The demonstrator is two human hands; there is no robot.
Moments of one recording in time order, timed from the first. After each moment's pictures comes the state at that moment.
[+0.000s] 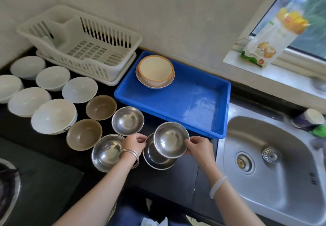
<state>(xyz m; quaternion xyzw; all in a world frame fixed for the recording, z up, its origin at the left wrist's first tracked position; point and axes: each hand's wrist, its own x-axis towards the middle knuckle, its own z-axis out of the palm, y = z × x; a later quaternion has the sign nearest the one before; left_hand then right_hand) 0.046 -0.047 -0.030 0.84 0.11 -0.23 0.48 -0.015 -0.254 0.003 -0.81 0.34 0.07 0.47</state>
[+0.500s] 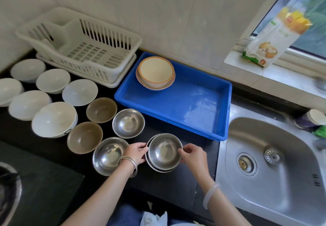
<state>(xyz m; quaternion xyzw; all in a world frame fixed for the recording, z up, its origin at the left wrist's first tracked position) 0.036 -0.049 -0.032 0.69 0.24 -0.33 0.59 -0.026 -0.235 -0.014 -0.81 0.35 0.09 0.45</state>
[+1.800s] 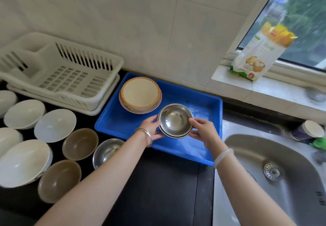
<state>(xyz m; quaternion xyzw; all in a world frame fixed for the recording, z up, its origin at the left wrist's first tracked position) 0.182 -0.167 0.024 0.57 0.18 -0.36 0.72 0.122 -0.348 0.015 -0.65 0.37 0.05 0.66</state>
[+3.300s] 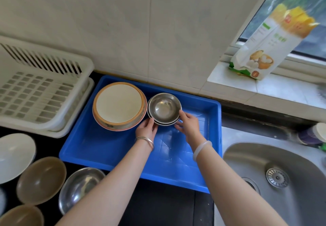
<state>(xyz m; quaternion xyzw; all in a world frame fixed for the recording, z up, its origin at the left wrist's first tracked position) 0.247 -0.244 -0.056 0.47 0.29 -0.23 0.81 0.220 -0.378 -0.059 -0.56 0.44 -0.01 0.71</state>
